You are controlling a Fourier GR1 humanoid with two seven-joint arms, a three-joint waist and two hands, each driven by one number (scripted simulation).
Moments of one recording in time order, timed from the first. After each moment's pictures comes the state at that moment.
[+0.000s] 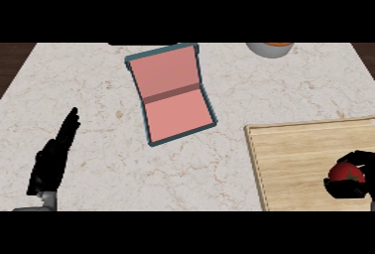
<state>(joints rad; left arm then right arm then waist) 0.02 0.26 0.00 -1.53 -0.12 0.11 0.07 0.09 -0.36 -0.07 -1.73 0.74 0.14 0.85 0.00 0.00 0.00</state>
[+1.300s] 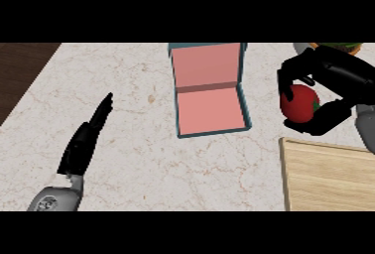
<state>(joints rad) -0.12 0.21 -0.12 -1.53 -0.16 0.06 0.08 -0.64 -0.59 0.17 -1.44 0.43 0.44 -0.43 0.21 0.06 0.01</state>
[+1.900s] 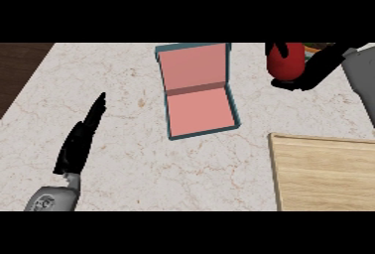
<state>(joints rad) -0.12 0.21 -0.09 -1.51 -0.17 0.08 0.10 -1.00 -0.53 0.16 -1.05 0.22 0.54 -0.64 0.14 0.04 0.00</state>
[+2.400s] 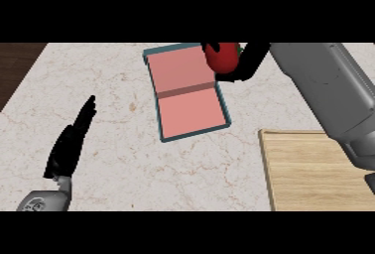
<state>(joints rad) -0.09 0.22 -0.05 -1.50 -0.15 0.08 0.09 -1.24 -0.34 0.29 -0.77 0.28 0.50 -0.67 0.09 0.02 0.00</state>
